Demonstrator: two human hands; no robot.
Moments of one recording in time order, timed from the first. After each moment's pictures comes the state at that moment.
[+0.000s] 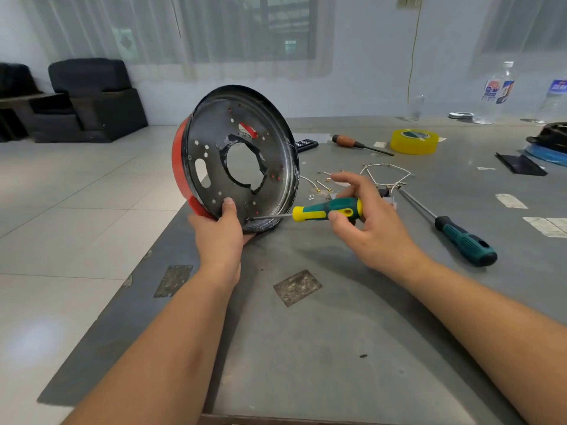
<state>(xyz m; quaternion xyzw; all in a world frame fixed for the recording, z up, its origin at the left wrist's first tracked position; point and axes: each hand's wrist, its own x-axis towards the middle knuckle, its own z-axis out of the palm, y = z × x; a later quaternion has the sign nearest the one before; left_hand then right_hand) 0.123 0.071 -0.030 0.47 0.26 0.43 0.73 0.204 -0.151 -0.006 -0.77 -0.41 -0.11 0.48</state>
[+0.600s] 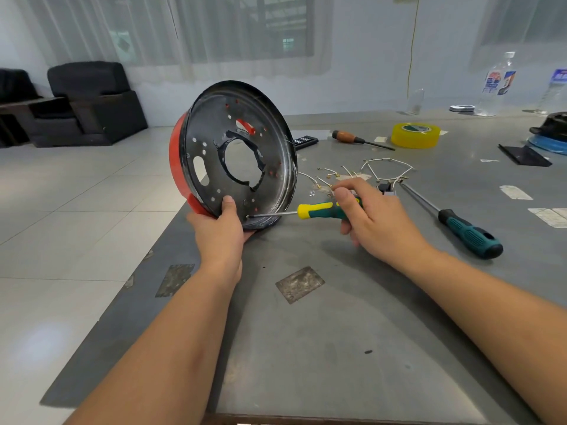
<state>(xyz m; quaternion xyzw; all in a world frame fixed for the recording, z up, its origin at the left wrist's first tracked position) 0.123 0.073 -0.031 0.47 0.26 0.43 0.72 0.217 -0.150 -0.010 -0.81 -0.37 -0.09 0.45</state>
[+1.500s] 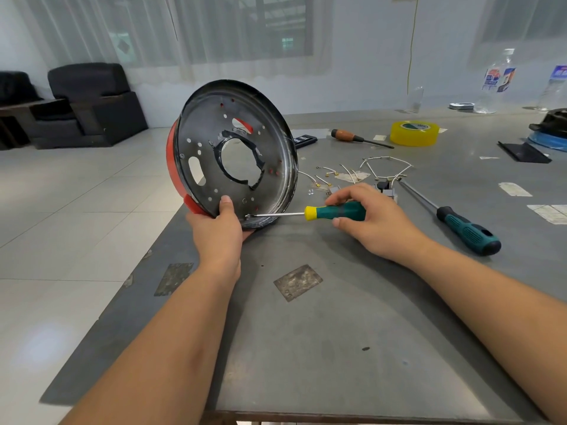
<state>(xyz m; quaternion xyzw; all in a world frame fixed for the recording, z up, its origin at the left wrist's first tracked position) 0.125 0.076 -0.034 0.47 0.29 0.43 0.72 0.225 -0.158 -0.010 -0.81 -0.41 -0.06 0.42</state>
